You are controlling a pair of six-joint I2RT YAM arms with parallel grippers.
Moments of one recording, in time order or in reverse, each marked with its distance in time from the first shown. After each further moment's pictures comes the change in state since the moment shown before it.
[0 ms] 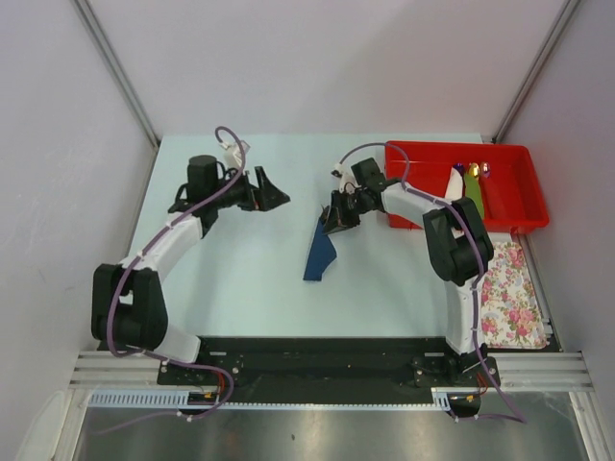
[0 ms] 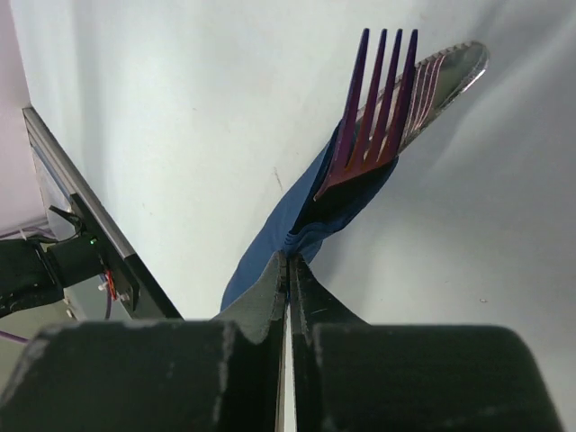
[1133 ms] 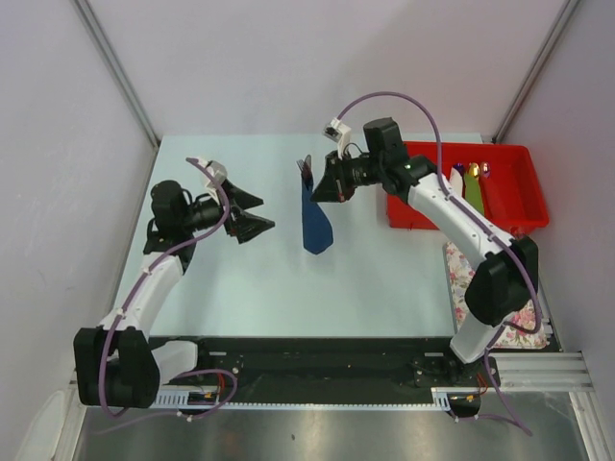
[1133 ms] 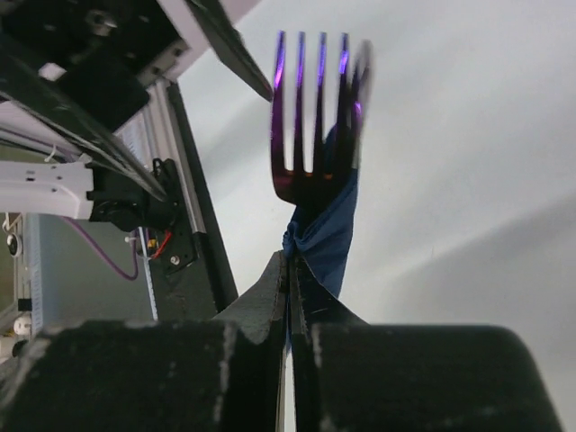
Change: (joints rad) left arm 0.144 -0.341 -0.248 0.252 0.389 0.166; right arm 0.076 -0.375 0.129 -0.070 -0.130 -0.208
